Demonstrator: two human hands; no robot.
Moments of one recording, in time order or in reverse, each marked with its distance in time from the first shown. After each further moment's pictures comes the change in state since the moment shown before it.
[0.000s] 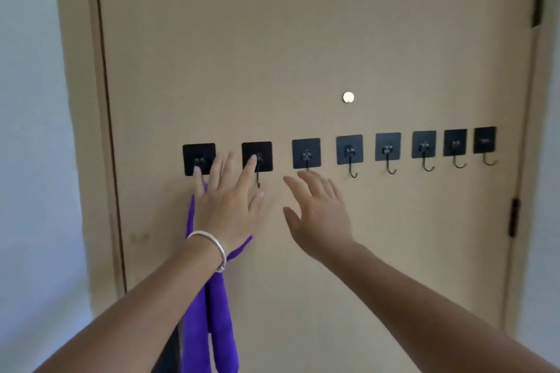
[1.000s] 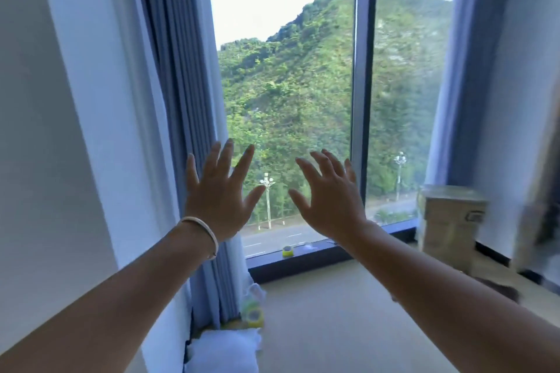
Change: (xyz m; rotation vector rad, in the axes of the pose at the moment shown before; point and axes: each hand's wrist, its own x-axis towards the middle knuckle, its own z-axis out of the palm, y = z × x) left_hand -0.204 0.531 -0.323 -1.203 -0.021 1.081; right_hand -0.431 -0.044 -0.566 -1.381 0.045 1.101
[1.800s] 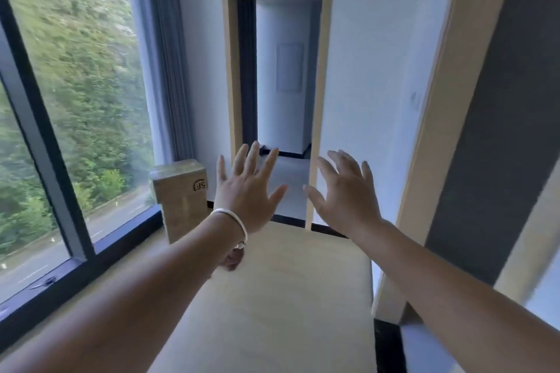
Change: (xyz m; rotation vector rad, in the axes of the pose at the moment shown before) left_hand 0.064 0.682 0.038 -0.748 -0.006 0.756; right_hand -0.268 0.477 -0.267 -0.756 -0.044 0.751
